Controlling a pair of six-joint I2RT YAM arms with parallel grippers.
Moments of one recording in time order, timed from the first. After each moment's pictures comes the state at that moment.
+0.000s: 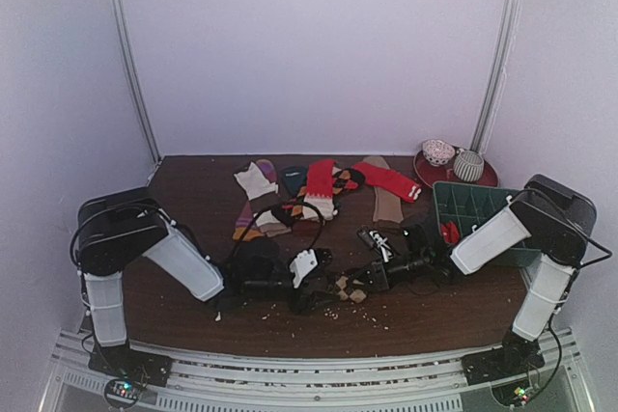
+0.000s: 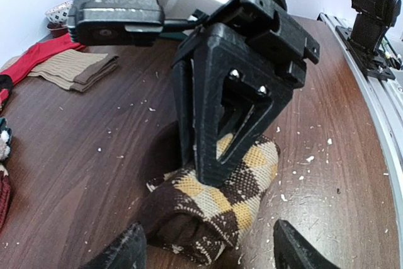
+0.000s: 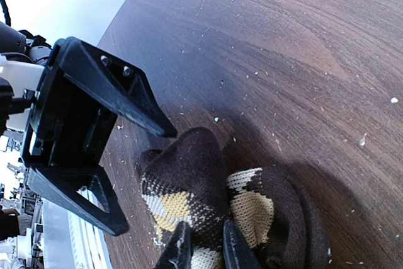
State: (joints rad) left arm -1.03 1.98 0.72 0.89 0.29 0.11; right arm 0.67 1.77 0.56 0.51 -0.66 0.40
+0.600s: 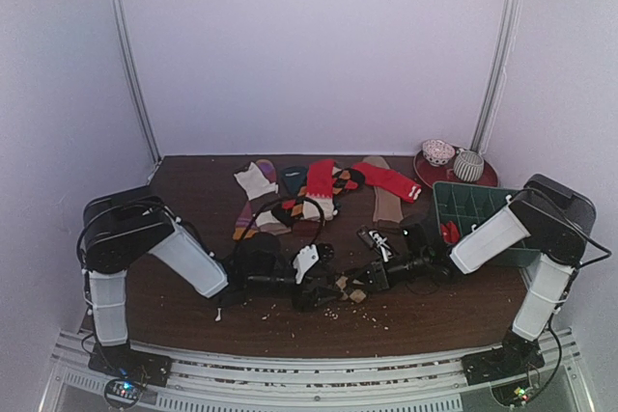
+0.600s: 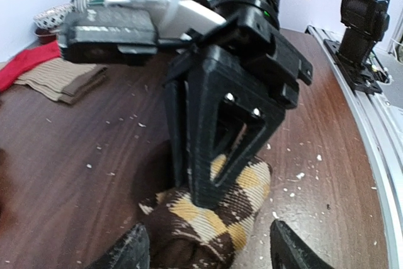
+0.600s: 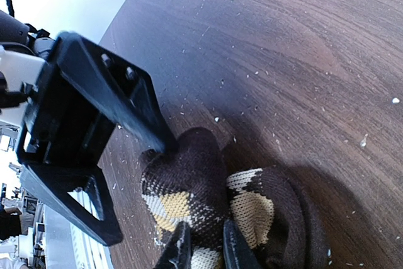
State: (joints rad) left arm -1.01 2.01 0.76 0.91 0.38 0.07; right arm 0.67 1.78 0.57 0.50 -0.67 0.40
